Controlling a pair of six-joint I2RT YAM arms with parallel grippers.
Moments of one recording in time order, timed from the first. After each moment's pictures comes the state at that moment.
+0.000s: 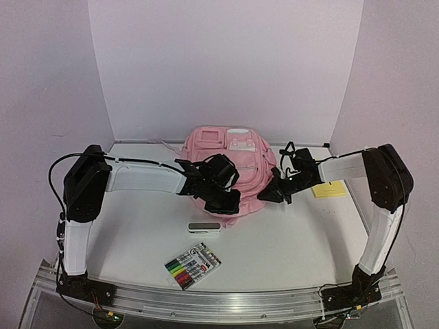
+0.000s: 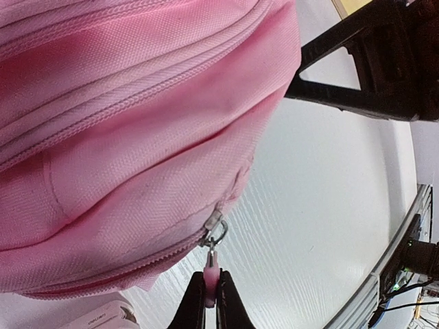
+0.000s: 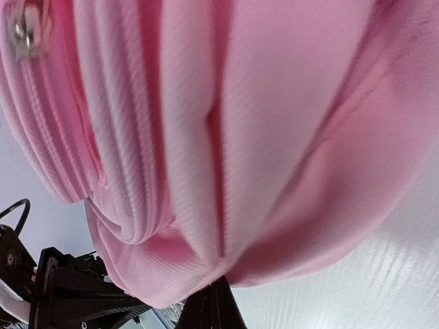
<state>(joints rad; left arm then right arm) -1.00 2.08 1.57 -0.41 0.14 -0.69 0.37 1.93 1.14 -0.19 -0.73 0.69</state>
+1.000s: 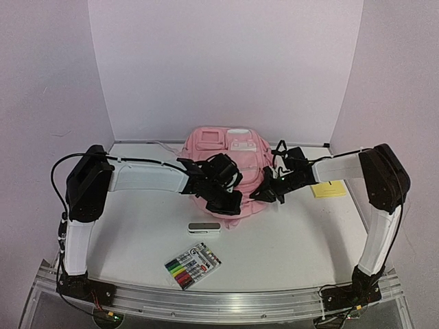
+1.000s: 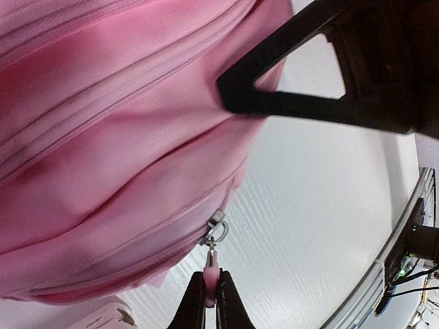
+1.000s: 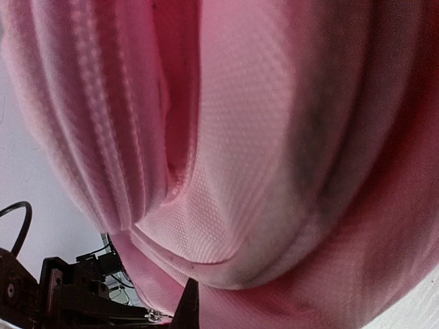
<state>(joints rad) -1.00 2.11 1.62 -0.44 0.18 -0.63 0.43 1.94 1.17 -0.17 -0.70 0.72</state>
